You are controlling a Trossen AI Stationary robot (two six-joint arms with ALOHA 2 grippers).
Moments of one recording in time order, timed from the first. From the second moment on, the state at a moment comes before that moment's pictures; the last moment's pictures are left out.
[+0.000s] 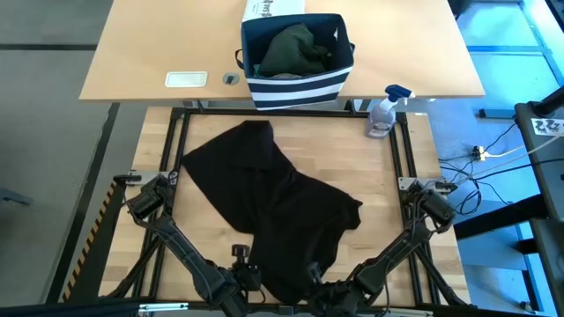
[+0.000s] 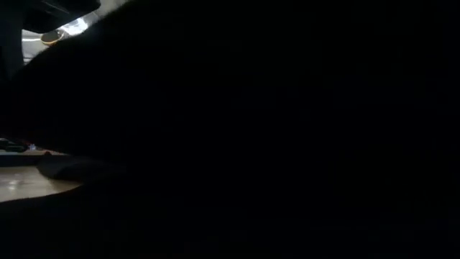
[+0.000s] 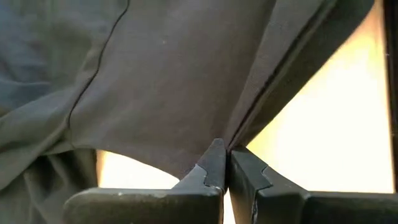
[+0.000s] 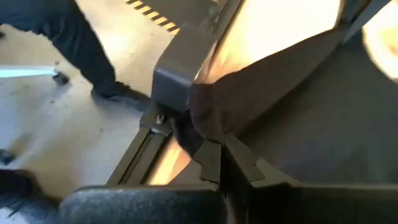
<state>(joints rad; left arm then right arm) -0.81 2.12 1.61 -0.93 -0.48 -0.73 0.84 2.07 1.38 -0.13 0.42 0.14</state>
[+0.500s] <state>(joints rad) -0.81 2.12 1.61 -0.93 -0.35 -0.67 0.84 2.09 1.38 -0.14 0.30 0.15</state>
